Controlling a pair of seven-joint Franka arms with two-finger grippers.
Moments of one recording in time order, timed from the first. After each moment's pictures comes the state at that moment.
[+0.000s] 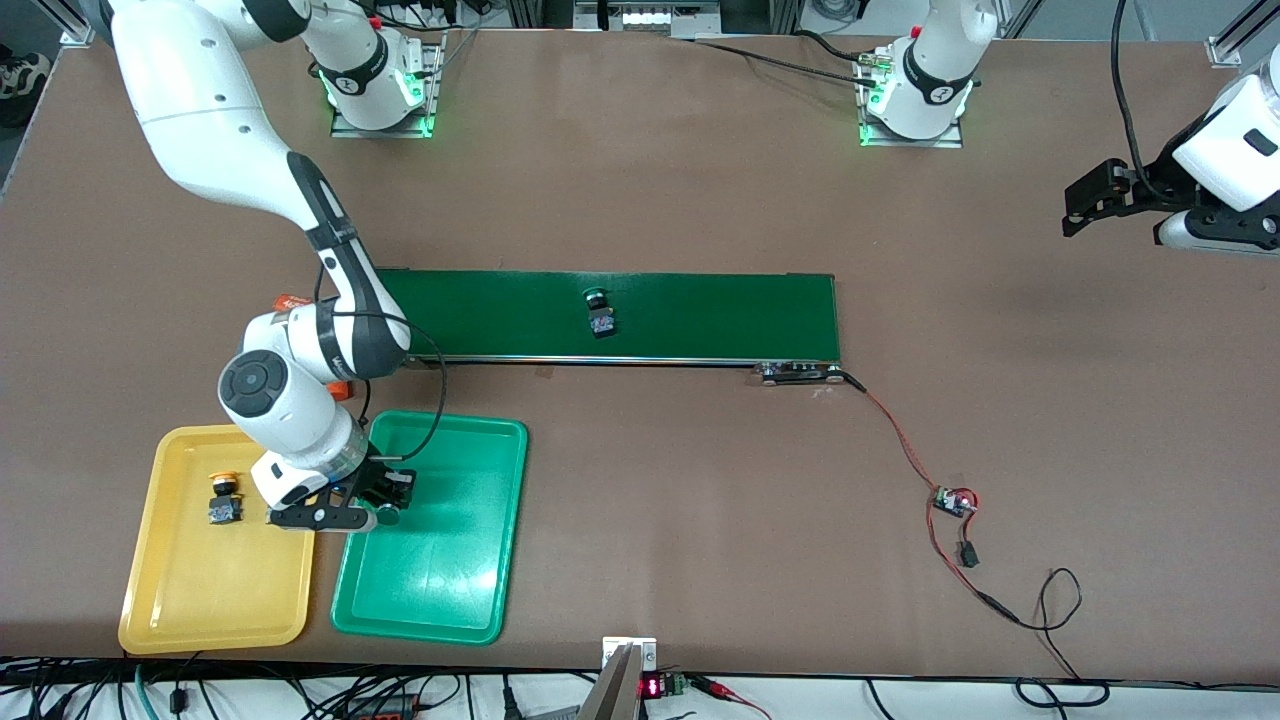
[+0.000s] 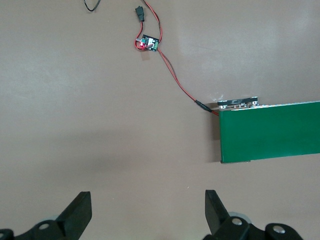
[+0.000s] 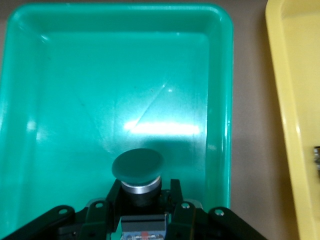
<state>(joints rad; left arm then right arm) -0.02 -0.03 -0.03 -1.61 -0.01 1.53 0.03 0.16 0.83 0.05 -1.41 -0.08 2.49 0.28</state>
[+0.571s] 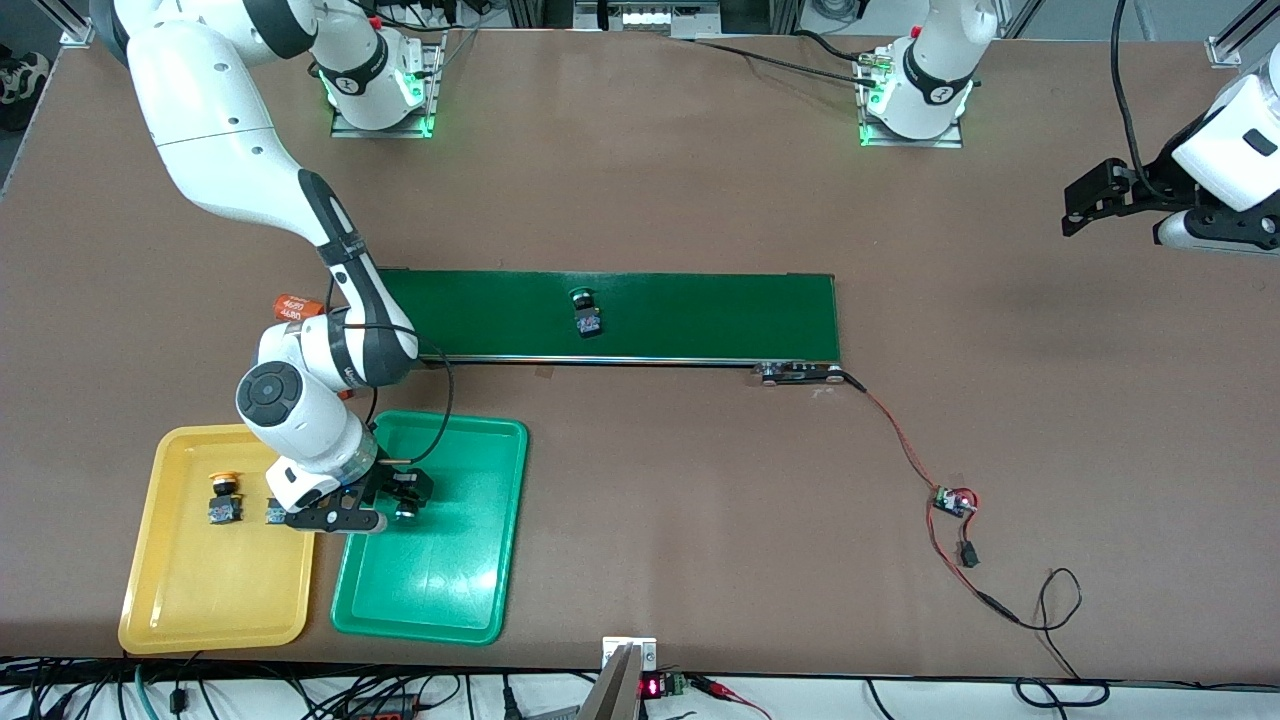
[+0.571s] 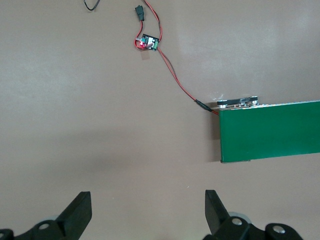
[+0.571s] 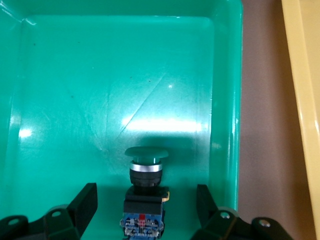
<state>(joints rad) -0.02 -0.03 -0.03 -1.61 -0.01 1.53 0.03 0.17 0.86 0.05 -1.40 -0.08 2.50 0.28</state>
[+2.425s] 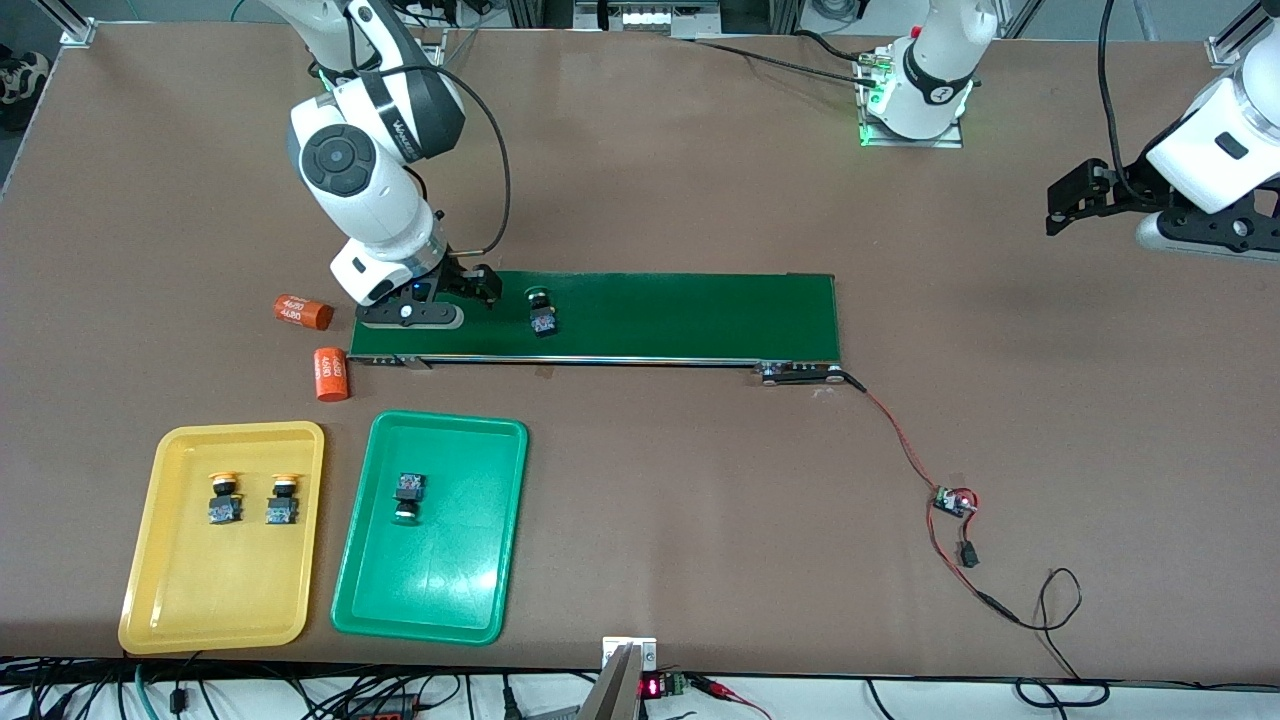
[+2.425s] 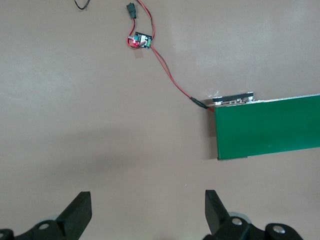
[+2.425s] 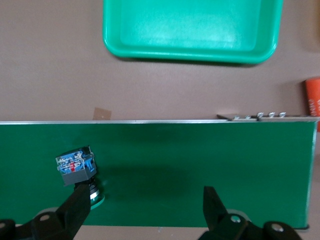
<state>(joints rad) -0.03 -0.02 -0.05 -1.61 -0.01 1.52 0.03 0.15 0.17 0.34 -2.12 -0.04 2.30 0.54</state>
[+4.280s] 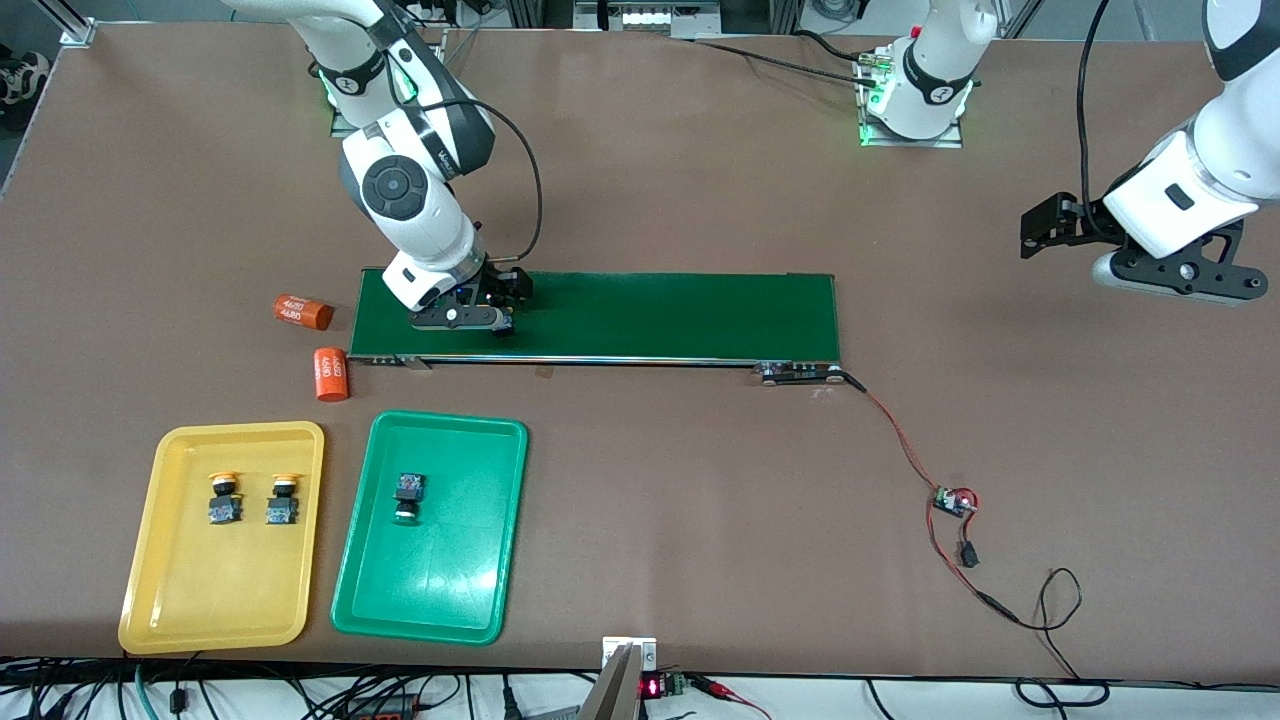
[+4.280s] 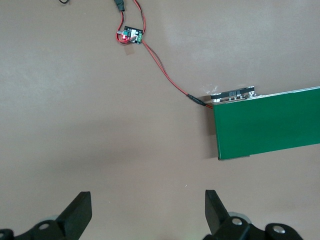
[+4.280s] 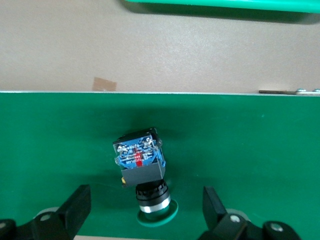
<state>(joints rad) -0.04 0.05 -0.06 -1.61 -0.01 1.55 0.06 0.16 0.28 0.38 -2.17 -0.08 2.42 0.57</state>
